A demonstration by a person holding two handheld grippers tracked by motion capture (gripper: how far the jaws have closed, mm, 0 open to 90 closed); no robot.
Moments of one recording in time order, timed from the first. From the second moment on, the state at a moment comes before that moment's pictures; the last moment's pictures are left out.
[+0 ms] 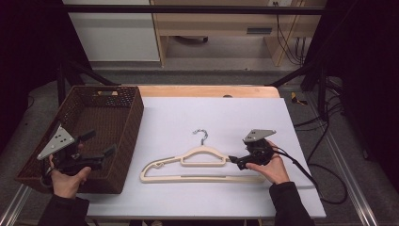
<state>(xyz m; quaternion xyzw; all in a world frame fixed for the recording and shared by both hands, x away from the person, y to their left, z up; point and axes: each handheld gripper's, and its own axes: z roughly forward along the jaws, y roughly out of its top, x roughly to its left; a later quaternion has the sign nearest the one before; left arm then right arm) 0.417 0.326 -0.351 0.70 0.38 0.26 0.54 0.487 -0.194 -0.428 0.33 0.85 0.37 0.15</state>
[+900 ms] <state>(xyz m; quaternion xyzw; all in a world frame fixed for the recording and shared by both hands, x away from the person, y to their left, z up) 0.420 0.318 -0.353 0.72 0.37 0.25 0.53 0.506 -0.186 -0.464 0.28 0.91 0.28 0.11</state>
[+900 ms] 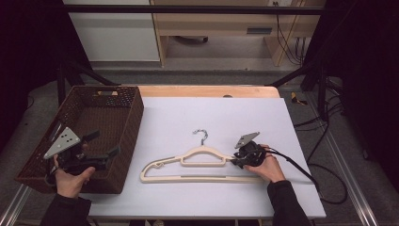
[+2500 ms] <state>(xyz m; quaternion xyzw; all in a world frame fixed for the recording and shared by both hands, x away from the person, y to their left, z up) 0.441 0.203 -0.346 0.78 0.32 0.19 0.50 0.467 -0.195 -0.407 0.23 0.90 0.33 0.16</state>
